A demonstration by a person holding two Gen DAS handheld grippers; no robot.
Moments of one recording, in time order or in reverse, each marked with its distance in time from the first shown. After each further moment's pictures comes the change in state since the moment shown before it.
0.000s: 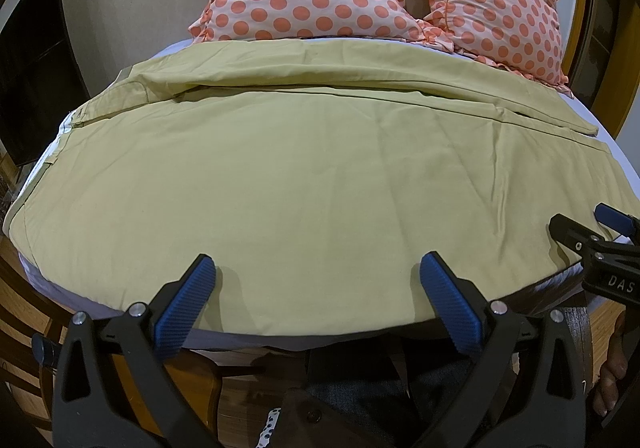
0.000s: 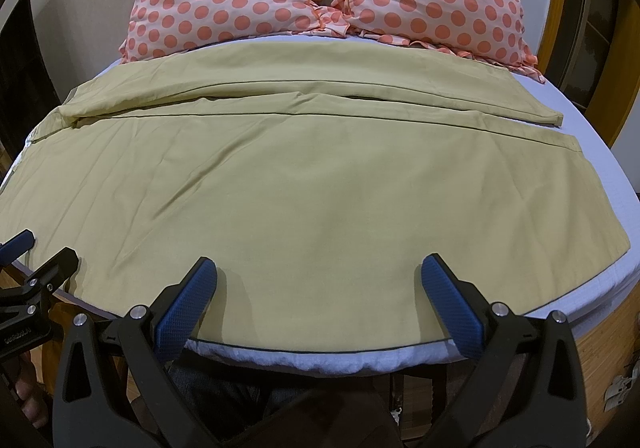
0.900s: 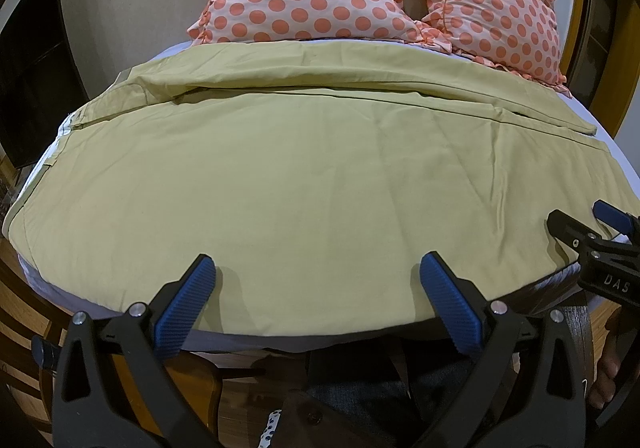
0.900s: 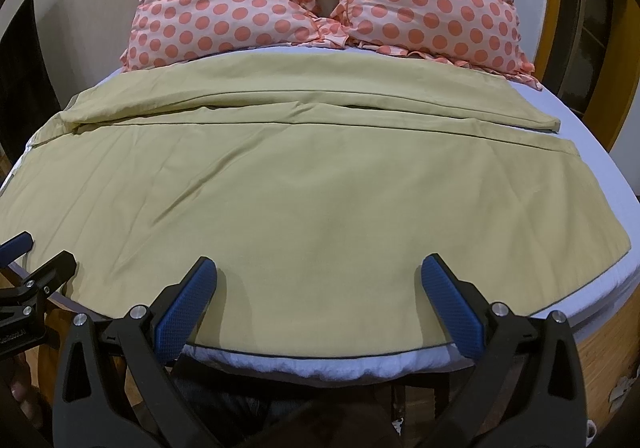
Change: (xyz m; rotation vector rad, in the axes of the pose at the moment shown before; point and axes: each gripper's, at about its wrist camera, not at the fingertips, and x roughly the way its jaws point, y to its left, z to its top) left arm -0.004 -0.003 0.002 0.001 -0.004 0.000; right arm 0.000 -0.001 -0.001 -0.004 -0.050 0.000
